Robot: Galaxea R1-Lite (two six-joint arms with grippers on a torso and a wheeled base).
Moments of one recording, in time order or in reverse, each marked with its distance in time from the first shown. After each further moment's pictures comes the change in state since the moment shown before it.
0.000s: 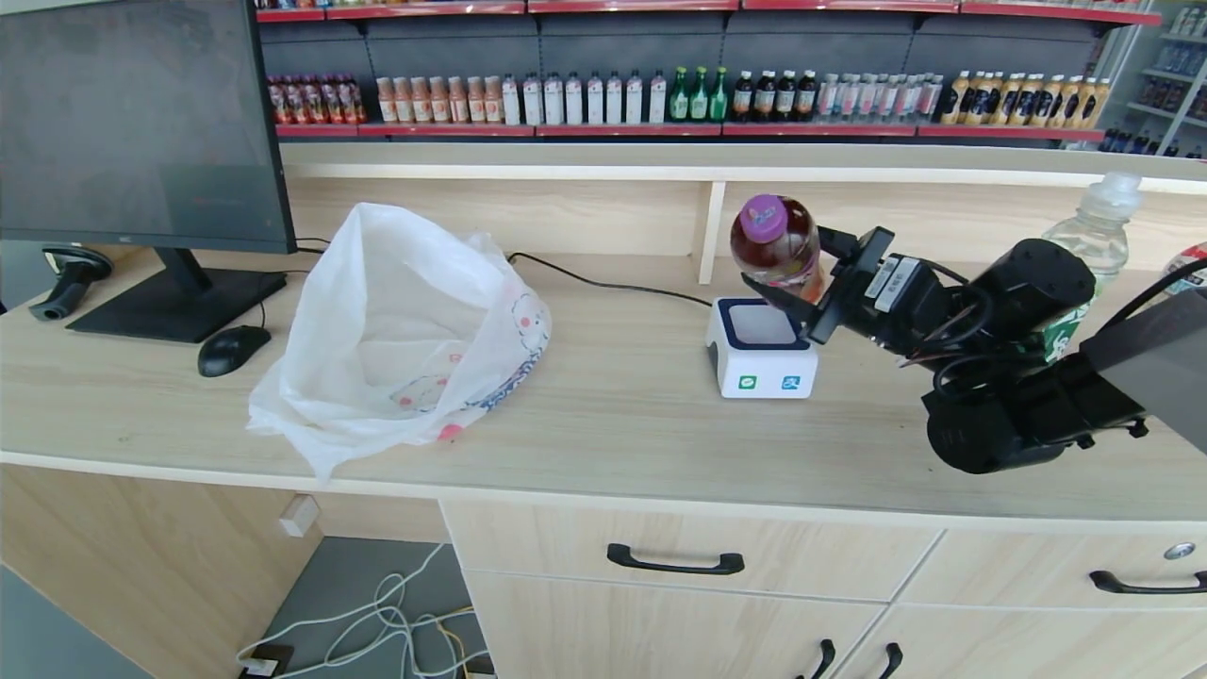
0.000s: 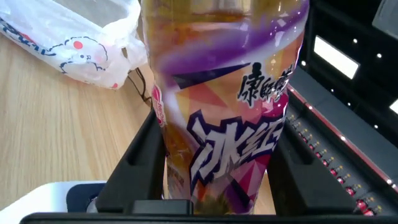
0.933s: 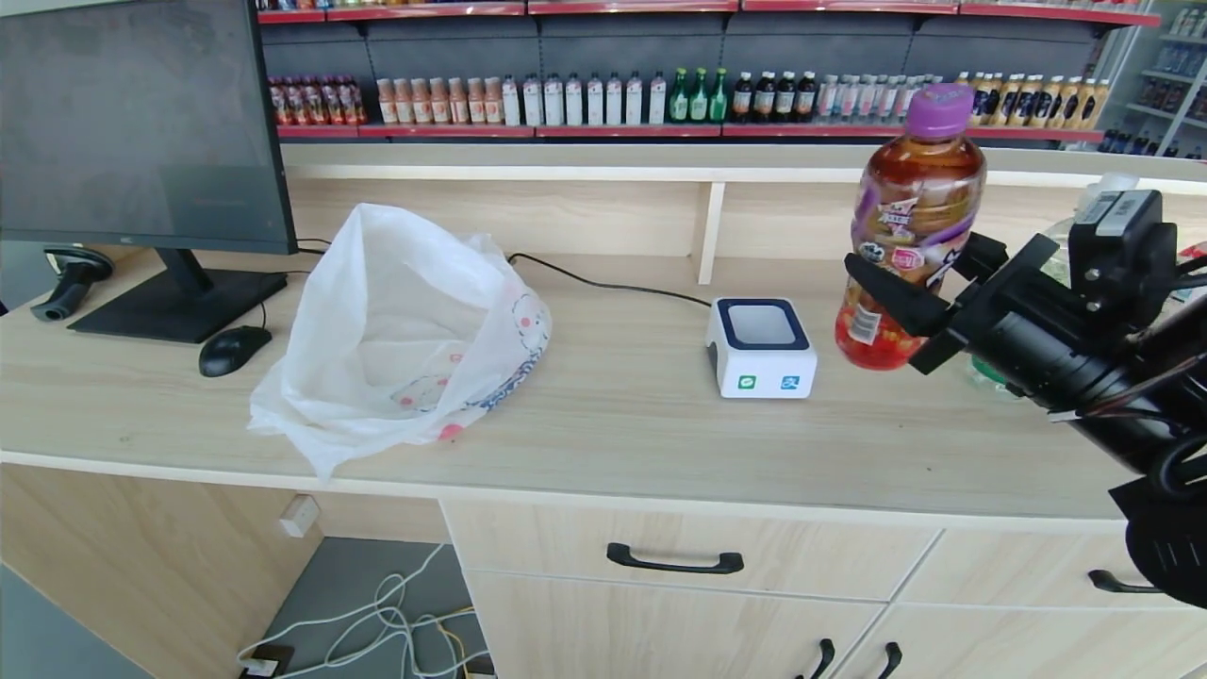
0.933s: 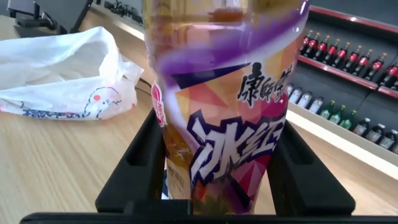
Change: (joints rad) left arm 0.000 0.000 0.000 0.000 0.000 0.000; right arm 0.016 -0.435 0.540 0.000 -0.341 0.396
